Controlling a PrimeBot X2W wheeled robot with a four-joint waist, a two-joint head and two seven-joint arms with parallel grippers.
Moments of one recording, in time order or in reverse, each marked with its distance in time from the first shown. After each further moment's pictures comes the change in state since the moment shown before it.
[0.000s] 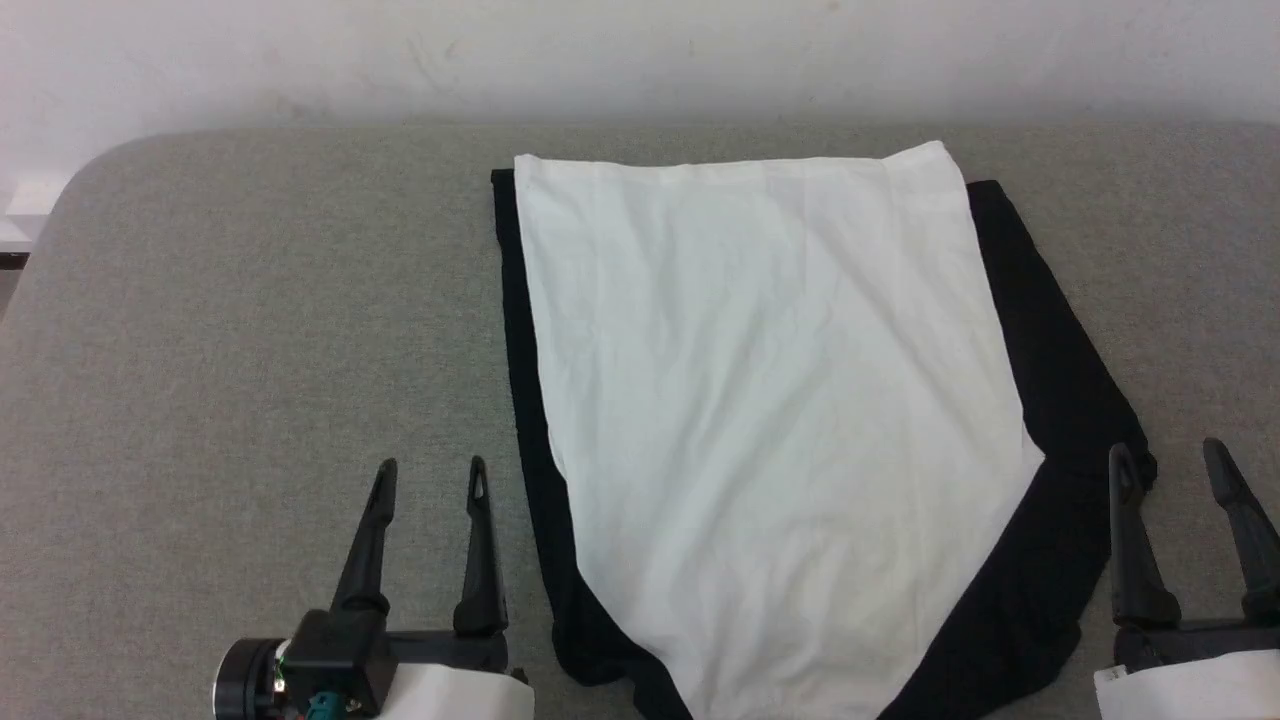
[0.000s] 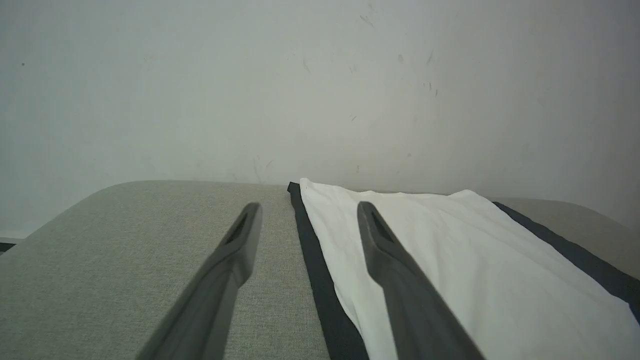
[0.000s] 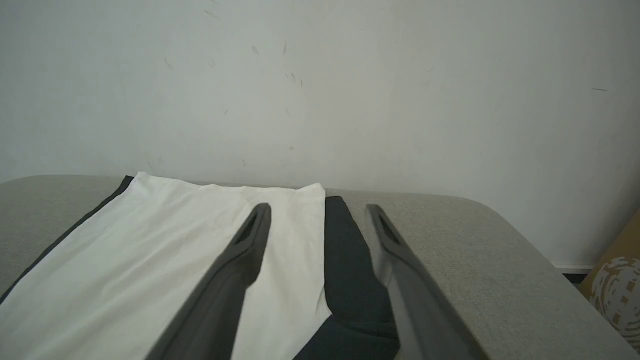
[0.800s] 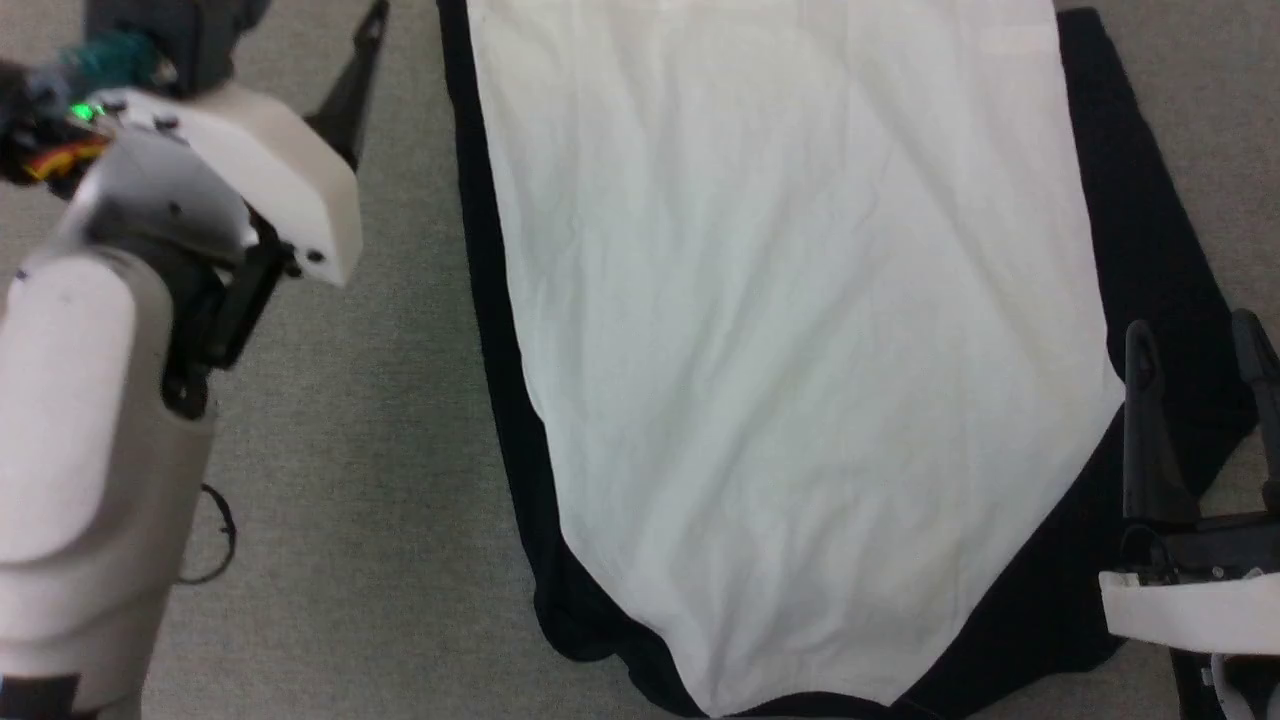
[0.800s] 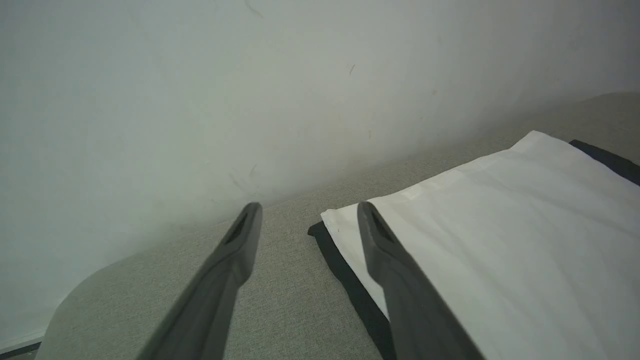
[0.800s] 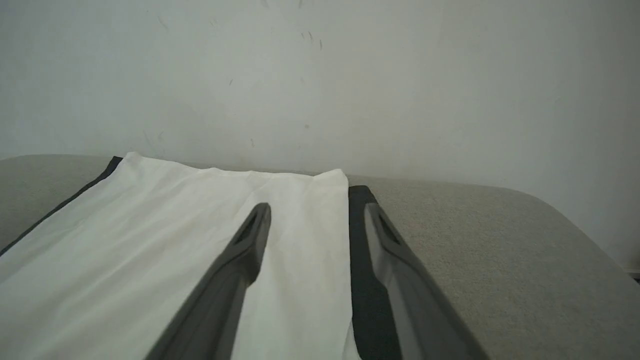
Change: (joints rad) left arm -0.795 0.244 0.055 0.131 -0.092 -0.341 0.650; right arm -0.143 -0.012 0.032 -0.079 0.014 0.000 0.008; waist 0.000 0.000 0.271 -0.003
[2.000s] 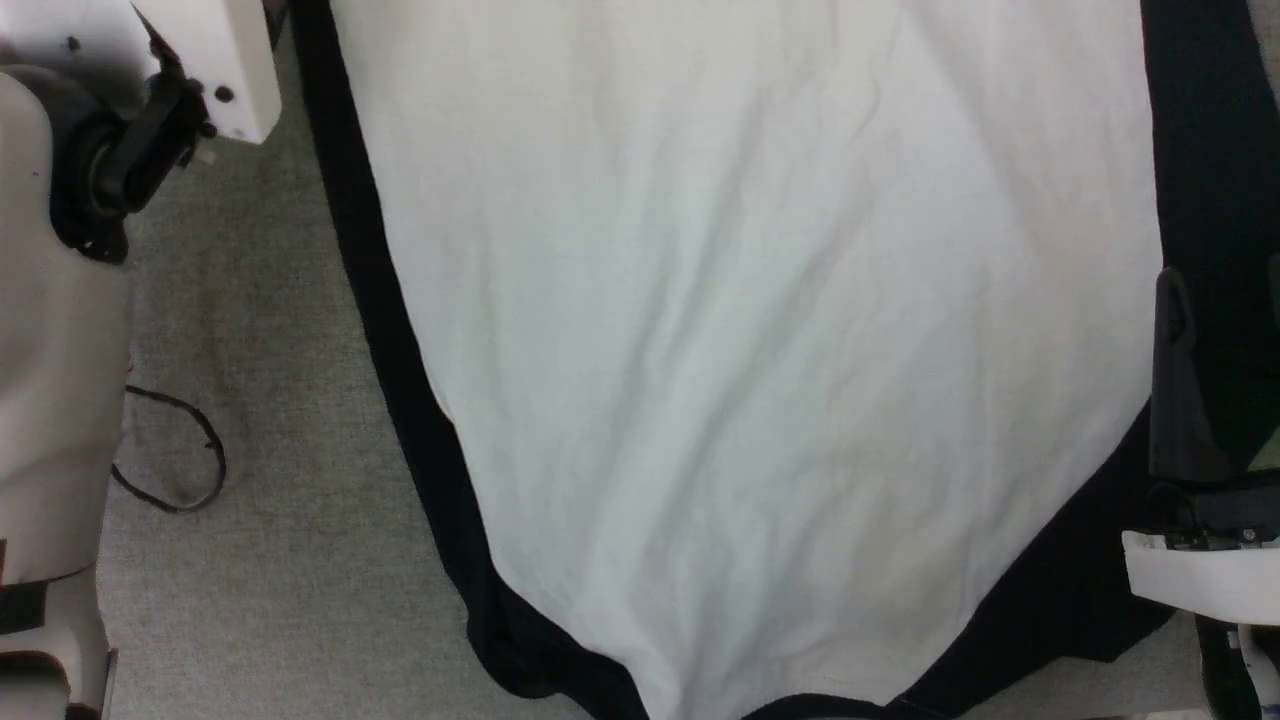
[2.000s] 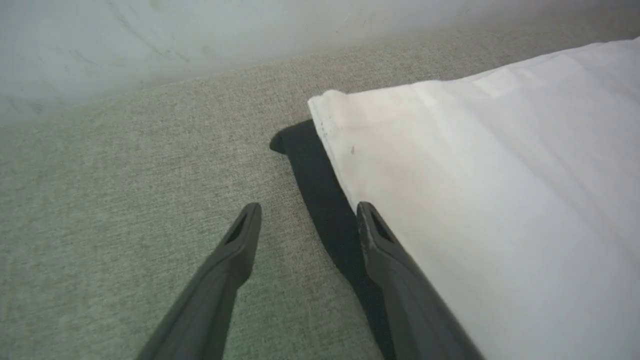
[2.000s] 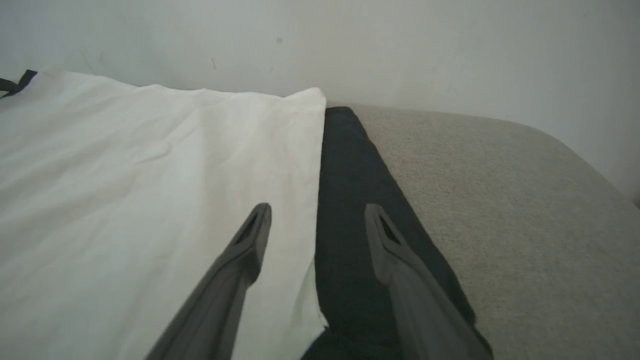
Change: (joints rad) left arm -0.285 0.011 0.022 0.267 -0.147 -0.036 0.230; right arm -0.079 -0.042 -0.001 -0.005 0.029 0.000 -0.013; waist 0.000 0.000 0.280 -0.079
